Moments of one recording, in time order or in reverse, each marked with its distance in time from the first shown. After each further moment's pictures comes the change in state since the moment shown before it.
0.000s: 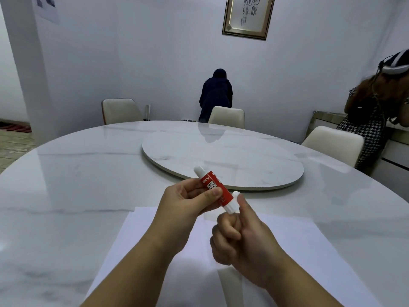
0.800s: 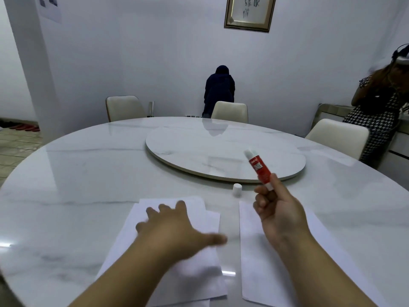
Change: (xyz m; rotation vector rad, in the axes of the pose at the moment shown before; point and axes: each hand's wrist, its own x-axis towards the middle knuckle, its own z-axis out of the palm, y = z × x) left_hand -0.027 0.000 -0.012 1.579 -0.053 -0.540; right_hand 0.007 -0.017 -0.045 0.382 0.612 -0.289
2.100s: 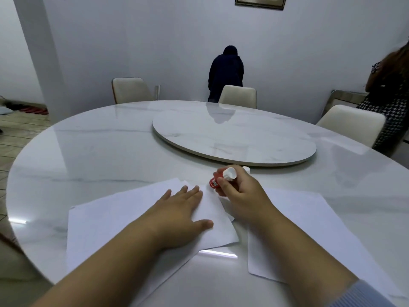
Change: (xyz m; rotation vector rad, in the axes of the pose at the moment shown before) left_hand 0.025 -0.032 0.023 0.144 -0.017 0.423; right_hand 0.003 0.050 0.015 -0.989 -0.464 -0.254
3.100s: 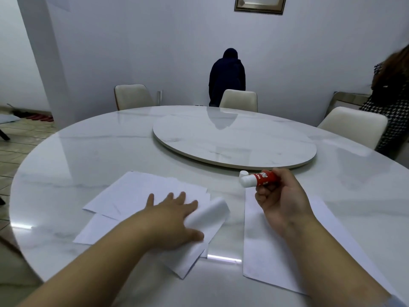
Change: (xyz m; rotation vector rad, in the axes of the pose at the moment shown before) left_hand -0.009 0.004 -0.015 0.122 -0.195 -0.146; right_hand -0.012 -0.018 -0.049 0.972 0.373 0.394
